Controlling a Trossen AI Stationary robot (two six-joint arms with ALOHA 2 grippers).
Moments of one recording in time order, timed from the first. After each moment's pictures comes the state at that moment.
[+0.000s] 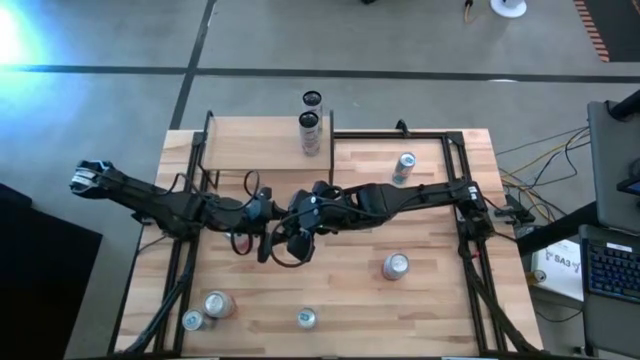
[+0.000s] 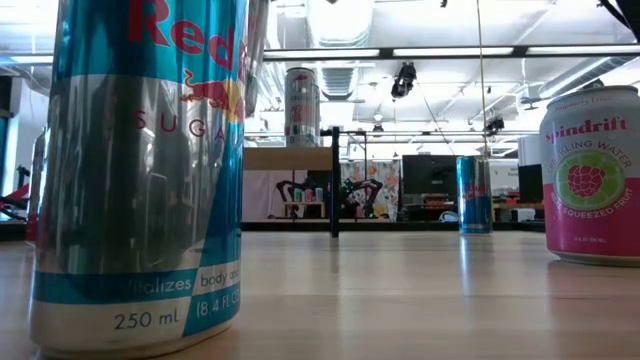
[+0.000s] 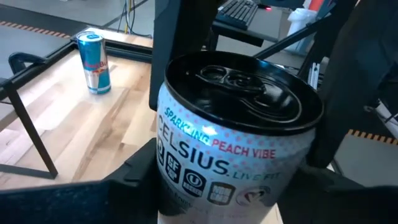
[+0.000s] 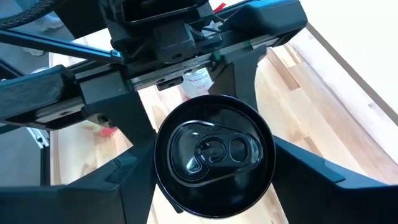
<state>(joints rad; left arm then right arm) -0.25 1.09 0.76 0.00 -0.26 -0.29 0.19 2.05 2.22 -0.89 0.26 0.47</state>
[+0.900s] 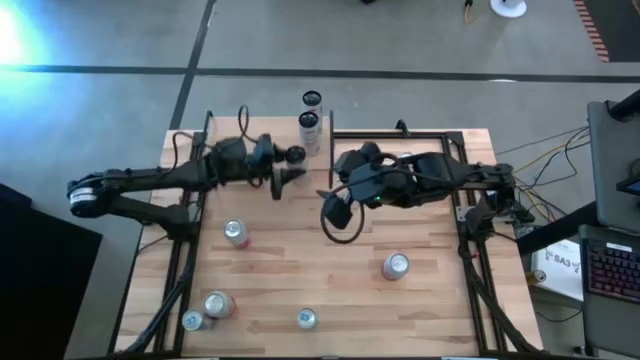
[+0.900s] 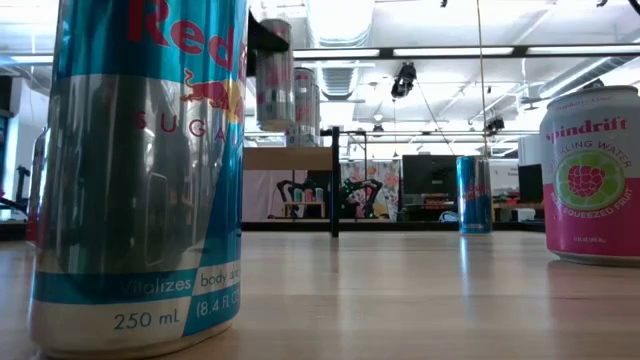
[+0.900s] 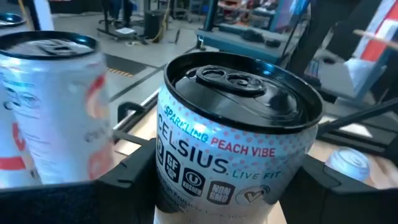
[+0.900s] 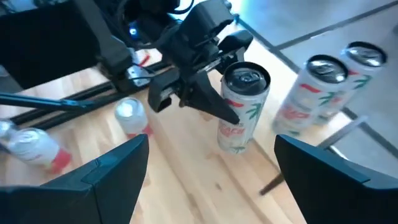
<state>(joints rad) 0.32 1.14 0.76 0.22 0.08 -0.13 0.18 1.84 2.33 -1.16 0.53 0.45</state>
